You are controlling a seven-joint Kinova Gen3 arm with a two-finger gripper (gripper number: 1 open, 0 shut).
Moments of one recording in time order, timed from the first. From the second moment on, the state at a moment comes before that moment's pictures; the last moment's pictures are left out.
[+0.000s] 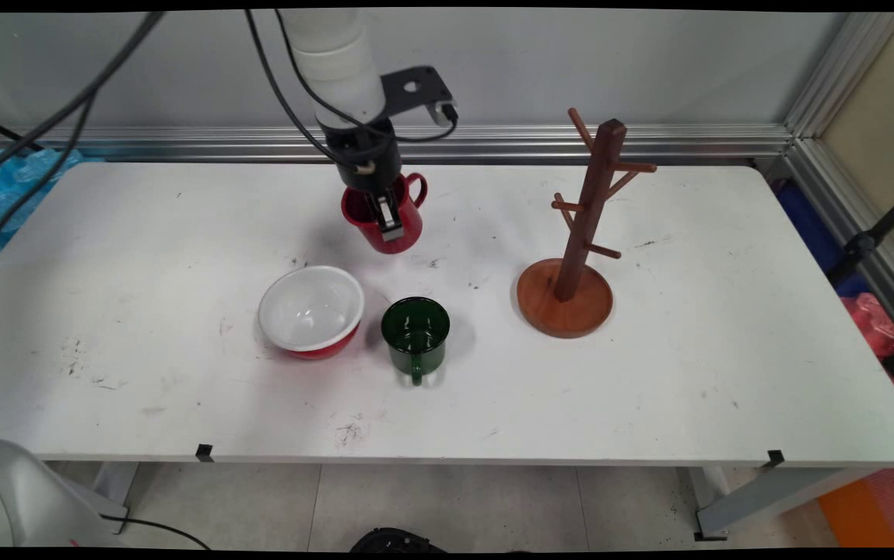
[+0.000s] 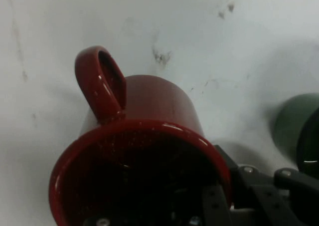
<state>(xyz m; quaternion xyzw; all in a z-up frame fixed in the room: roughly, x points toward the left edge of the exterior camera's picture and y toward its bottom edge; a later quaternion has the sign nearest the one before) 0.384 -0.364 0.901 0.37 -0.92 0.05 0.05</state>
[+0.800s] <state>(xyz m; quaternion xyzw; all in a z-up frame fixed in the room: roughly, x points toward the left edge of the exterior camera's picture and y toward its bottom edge) 0.364 -0.394 0.854 0.37 -0.93 0.01 0.00</state>
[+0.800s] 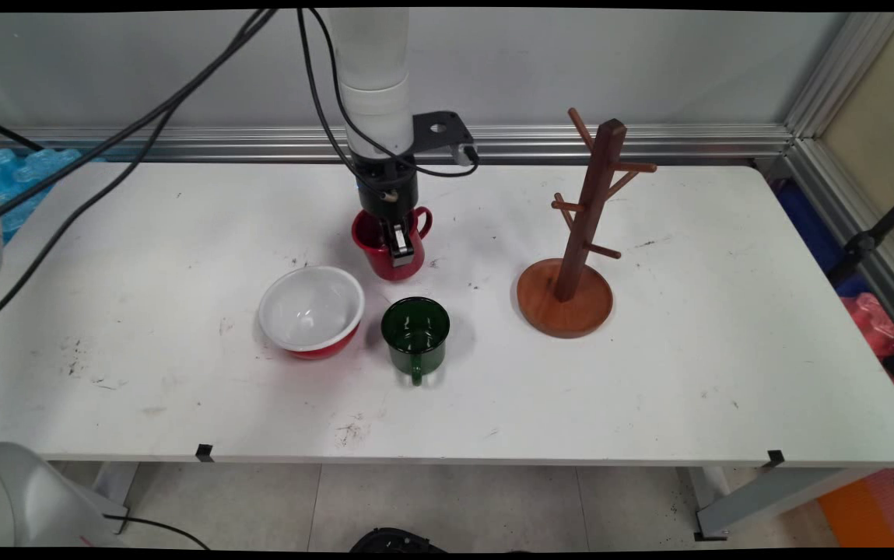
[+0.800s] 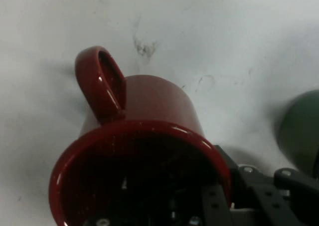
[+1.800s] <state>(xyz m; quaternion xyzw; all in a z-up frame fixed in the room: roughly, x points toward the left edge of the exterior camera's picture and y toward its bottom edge) 0.359 -0.421 0.832 0.36 -0.93 -0.01 -0.01</state>
